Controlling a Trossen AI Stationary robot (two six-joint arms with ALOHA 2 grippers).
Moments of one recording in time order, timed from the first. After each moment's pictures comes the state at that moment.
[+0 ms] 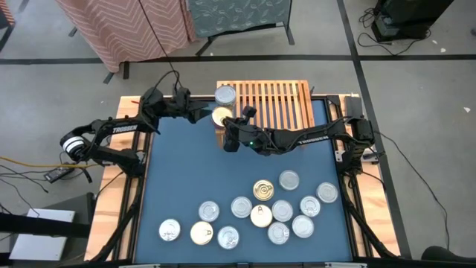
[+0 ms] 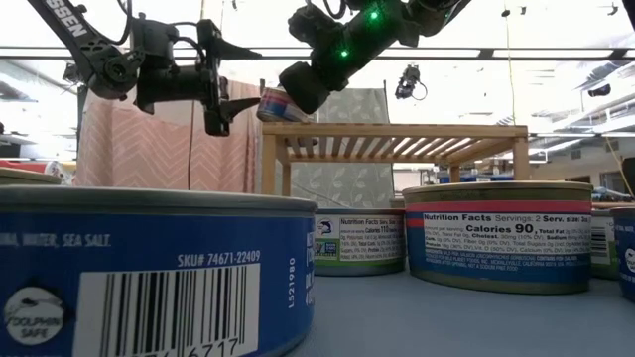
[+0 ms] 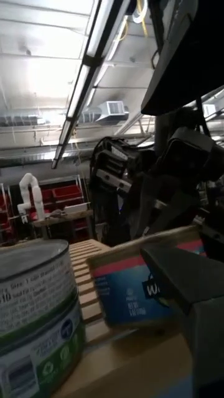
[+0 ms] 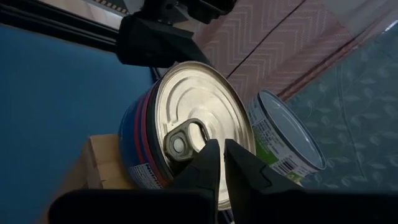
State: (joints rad) left arm 0.79 1.29 0.51 0.94 0.81 -1.48; right arm -0.04 1.85 1.30 0.19 0.75 -0.42
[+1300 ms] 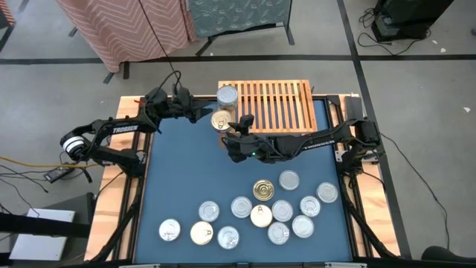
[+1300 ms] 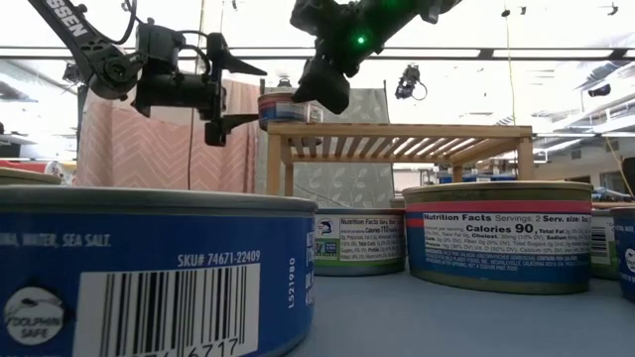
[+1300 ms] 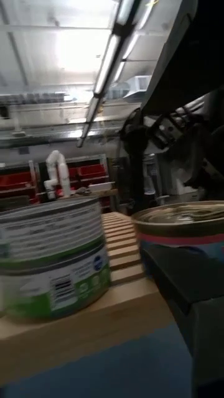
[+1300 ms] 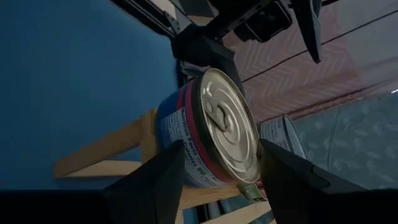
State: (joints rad) left arm 0.79 1.29 0.51 0.84 0.67 -1.42; right arm 0.04 1.80 1.30 0.04 0.77 -0.65
